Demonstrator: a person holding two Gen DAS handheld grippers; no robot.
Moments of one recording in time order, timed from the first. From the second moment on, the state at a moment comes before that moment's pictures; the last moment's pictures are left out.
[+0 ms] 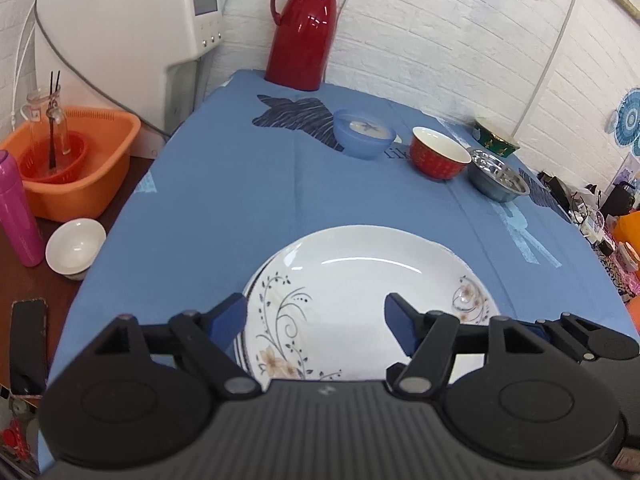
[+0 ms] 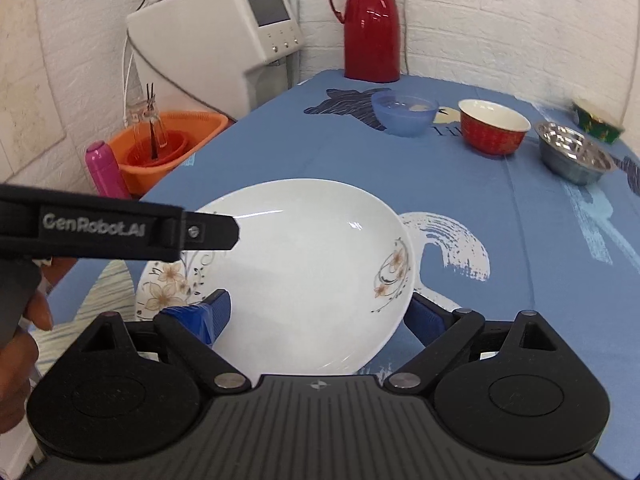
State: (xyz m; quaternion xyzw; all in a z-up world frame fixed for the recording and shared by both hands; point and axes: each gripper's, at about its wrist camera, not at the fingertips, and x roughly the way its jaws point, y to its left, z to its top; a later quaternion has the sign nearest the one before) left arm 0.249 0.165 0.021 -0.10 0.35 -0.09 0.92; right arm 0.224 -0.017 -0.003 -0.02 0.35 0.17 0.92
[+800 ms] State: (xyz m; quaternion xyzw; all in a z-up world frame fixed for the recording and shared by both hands) left arm 0.250 0.088 0.045 -0.06 0.36 -0.12 0.92; right arm 0.190 -0.136 -0.016 0.16 0.35 0.12 0.91
